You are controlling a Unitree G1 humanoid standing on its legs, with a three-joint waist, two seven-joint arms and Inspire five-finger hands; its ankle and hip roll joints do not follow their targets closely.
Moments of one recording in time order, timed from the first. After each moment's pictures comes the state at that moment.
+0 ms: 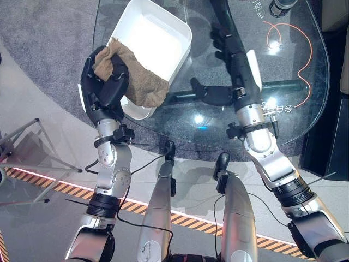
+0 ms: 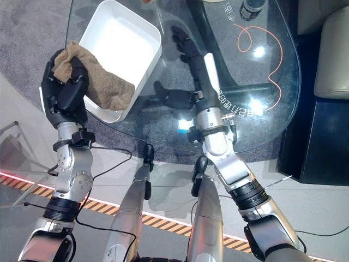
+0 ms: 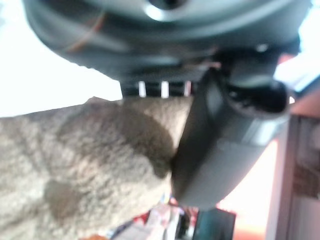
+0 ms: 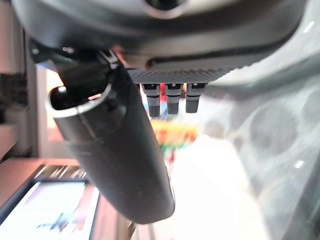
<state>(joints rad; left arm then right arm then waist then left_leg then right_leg) -0.51 0.34 -0.10 0.10 -0.65 -0.42 0.37 -0.65 -0.51 0.33 0.07 0.16 -0.08 -0.40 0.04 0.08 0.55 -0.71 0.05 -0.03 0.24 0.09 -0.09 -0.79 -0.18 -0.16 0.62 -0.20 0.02</state>
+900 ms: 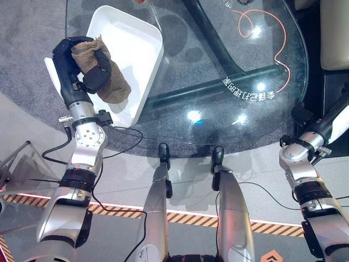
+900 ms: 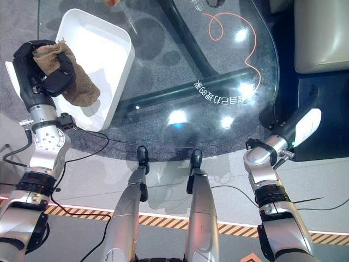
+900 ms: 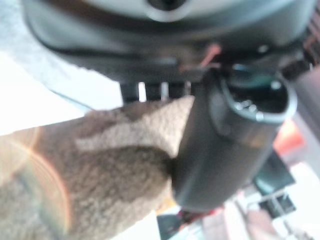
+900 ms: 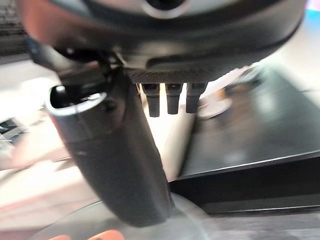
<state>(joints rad) -0.79 0.62 -0.22 0.65 -0.28 -0.42 0.56 -0.65 -0.60 0.16 0.90 0.24 -0.17 -0.96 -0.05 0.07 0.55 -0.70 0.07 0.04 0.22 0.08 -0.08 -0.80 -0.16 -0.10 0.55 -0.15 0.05</state>
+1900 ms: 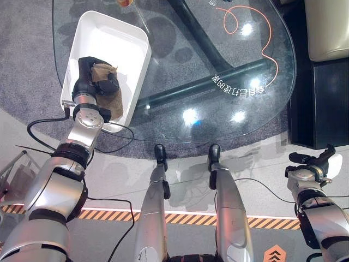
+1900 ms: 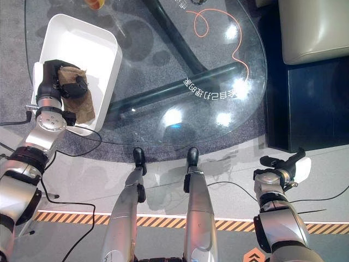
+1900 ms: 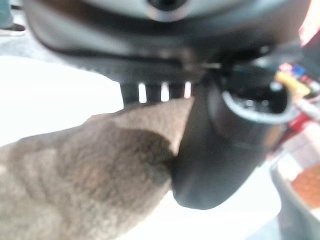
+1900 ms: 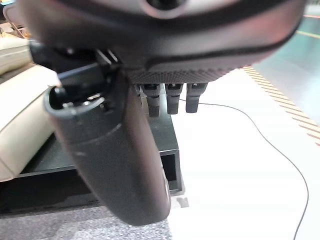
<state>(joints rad) -1.02 0.69 -0.50 0.98 -0.28 -0.09 0.39 -0.68 -0.58 0.16 1.31 0.39 -0.08 -0.67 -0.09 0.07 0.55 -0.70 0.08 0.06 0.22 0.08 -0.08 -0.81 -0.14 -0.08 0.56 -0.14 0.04</state>
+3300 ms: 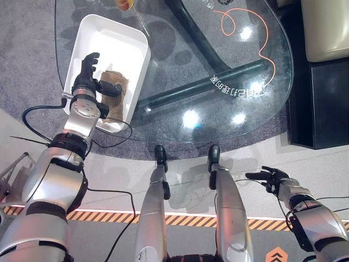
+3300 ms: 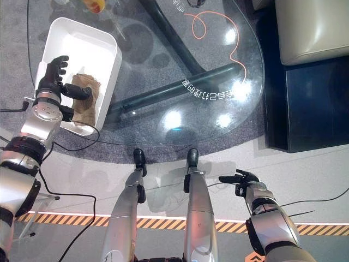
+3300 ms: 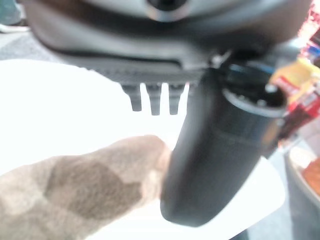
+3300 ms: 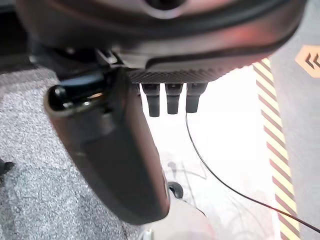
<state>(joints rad) -1.11 0.69 -0.50 1.01 -0.26 0.03 0.27 -0.68 -0.52 0.23 1.40 0.51 0.15 0.04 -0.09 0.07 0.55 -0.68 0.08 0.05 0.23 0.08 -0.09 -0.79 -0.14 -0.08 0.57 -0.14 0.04</state>
